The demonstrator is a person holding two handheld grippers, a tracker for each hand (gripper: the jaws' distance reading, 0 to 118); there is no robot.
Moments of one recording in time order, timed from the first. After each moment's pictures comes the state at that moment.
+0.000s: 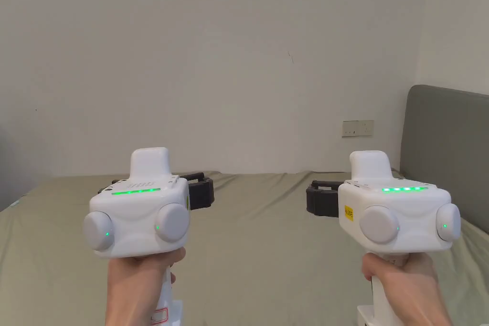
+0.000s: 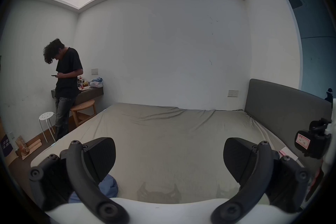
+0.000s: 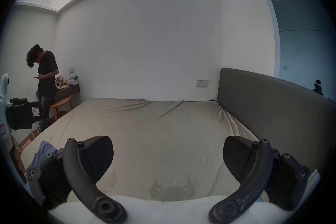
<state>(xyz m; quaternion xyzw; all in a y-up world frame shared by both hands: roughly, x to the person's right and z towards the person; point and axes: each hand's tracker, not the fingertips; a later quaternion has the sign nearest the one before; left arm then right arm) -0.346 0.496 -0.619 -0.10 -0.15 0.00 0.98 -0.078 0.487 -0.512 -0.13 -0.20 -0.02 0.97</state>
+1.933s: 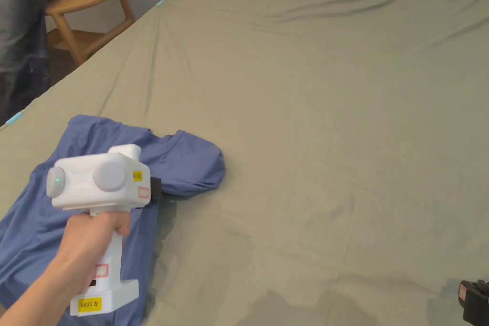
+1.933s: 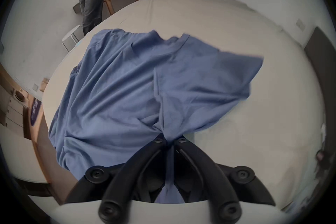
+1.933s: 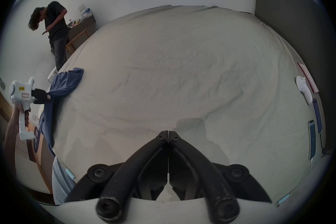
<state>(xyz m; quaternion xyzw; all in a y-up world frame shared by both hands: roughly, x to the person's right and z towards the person) -0.619 0.242 -0.730 -0.49 0.00 0.05 0.87 -0.132 0.215 -0.495 -0.44 -0.07 -0.12 0.89</state>
